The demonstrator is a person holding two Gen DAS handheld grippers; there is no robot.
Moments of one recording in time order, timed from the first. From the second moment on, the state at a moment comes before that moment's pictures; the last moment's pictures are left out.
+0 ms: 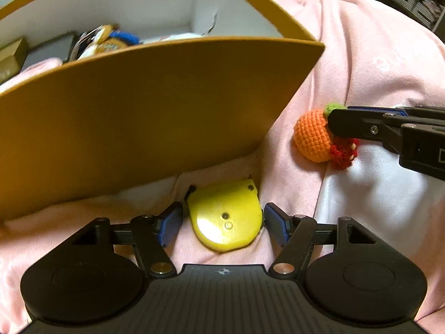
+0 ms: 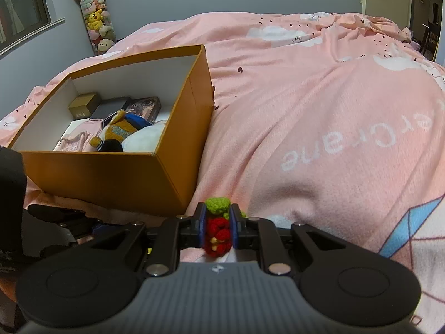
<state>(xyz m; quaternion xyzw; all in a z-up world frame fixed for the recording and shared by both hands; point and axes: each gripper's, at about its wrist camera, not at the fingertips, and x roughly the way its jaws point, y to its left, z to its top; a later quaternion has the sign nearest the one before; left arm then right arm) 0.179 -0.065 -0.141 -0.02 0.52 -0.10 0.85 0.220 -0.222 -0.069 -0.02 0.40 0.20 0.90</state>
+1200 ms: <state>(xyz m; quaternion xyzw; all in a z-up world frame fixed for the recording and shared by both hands) 0.101 -0.018 -0.075 -0.08 0.46 -0.10 0.88 0.206 -0.206 -0.062 -0.06 0.39 0.24 0.89</state>
